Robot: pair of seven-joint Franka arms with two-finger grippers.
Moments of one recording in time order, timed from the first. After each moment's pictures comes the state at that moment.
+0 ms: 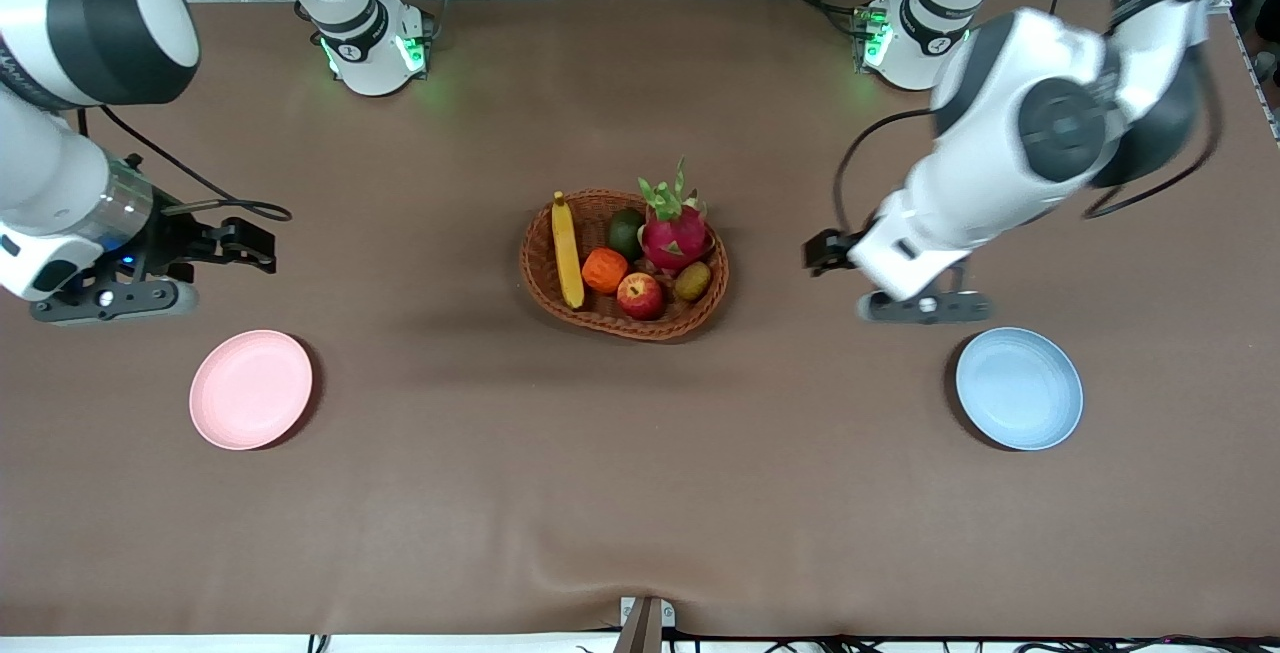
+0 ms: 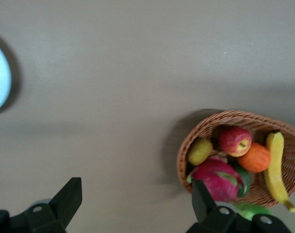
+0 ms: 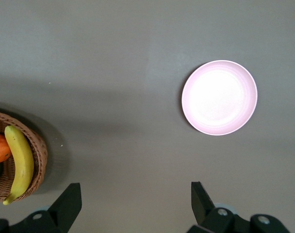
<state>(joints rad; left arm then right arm) -0.36 0.32 -0.09 -1.52 -0.12 1.80 -0.44 0.18 0.17 -0.05 -1.53 0.01 1.63 -0.01</state>
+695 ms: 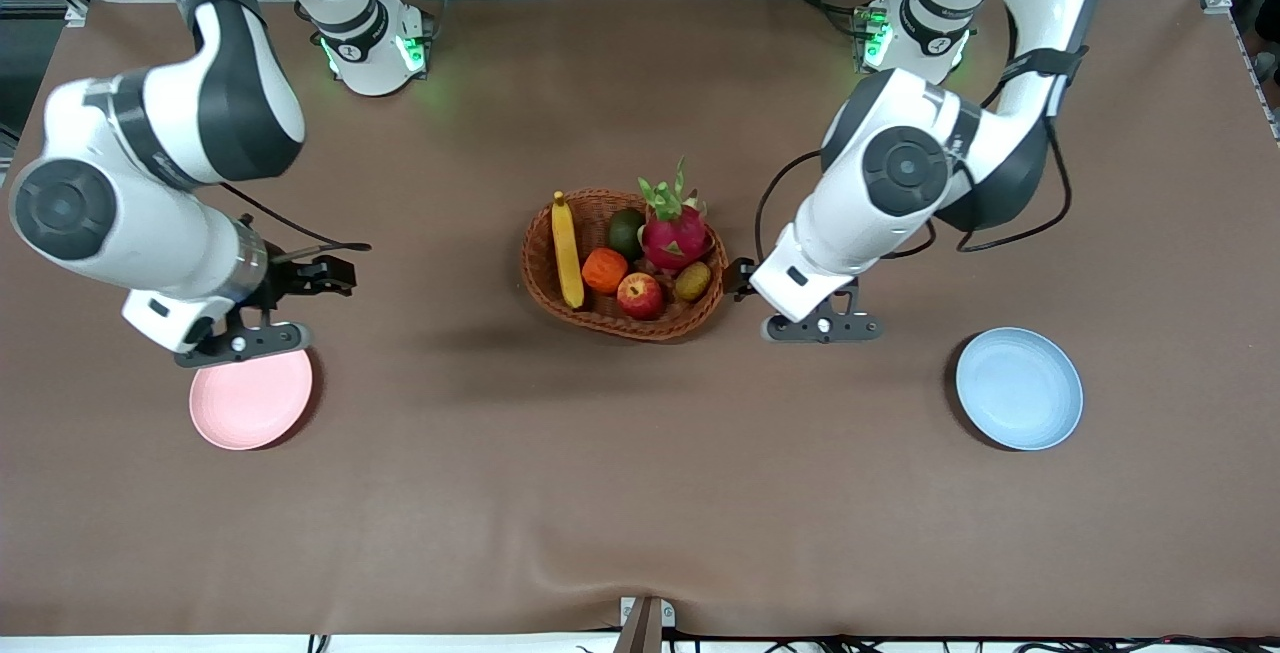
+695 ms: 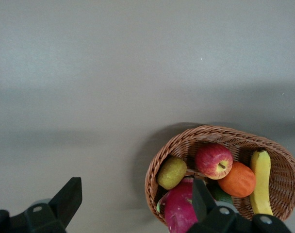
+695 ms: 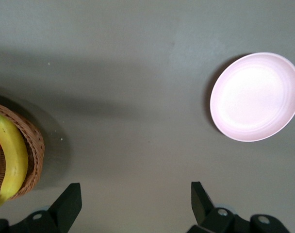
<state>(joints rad) -0.46 0.42 -0.09 -1.51 -0.11 1.96 -0.52 0.25 0.31 -0.05 -1.53 0.02 1.65 0.00</state>
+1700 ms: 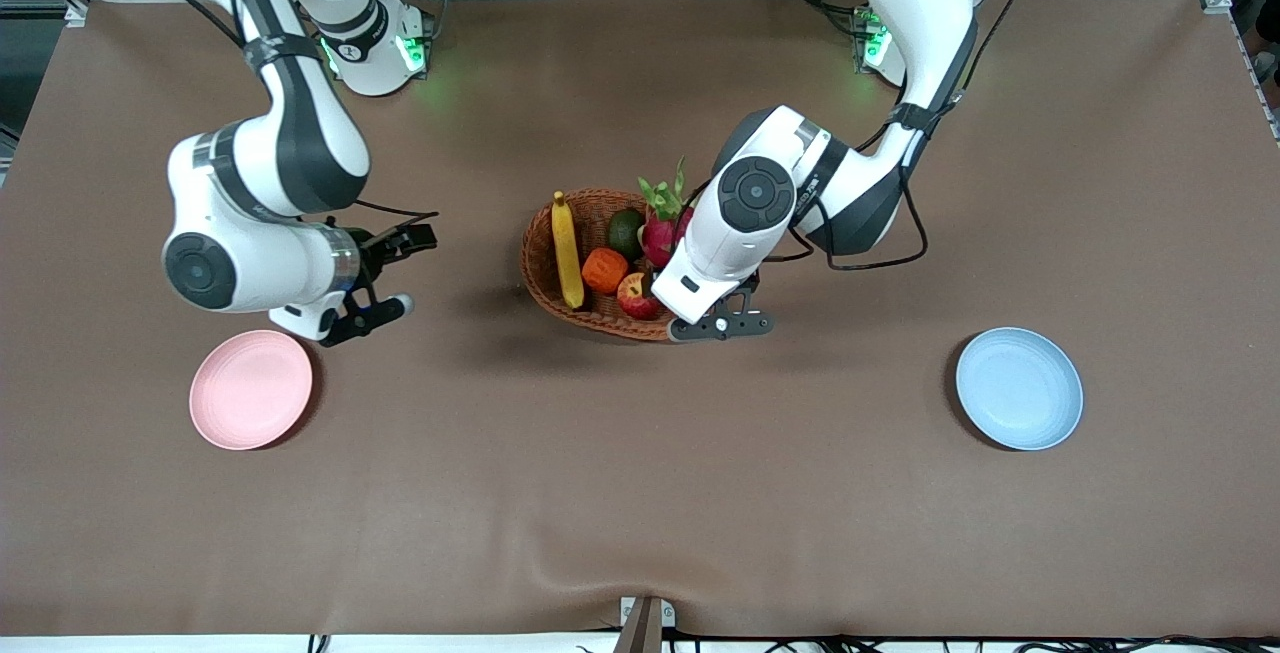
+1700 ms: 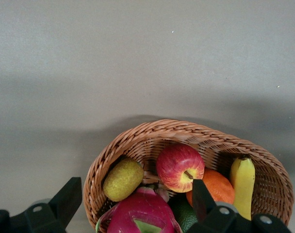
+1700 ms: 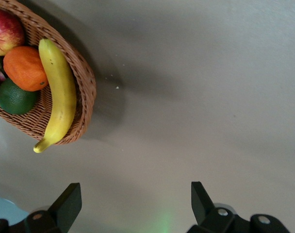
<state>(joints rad) -0.60 0.59 -0.09 -1.45 -0.11 2.06 -0.70 0.31 0.32 -0.05 -1.74 0.26 1.68 -0.19</state>
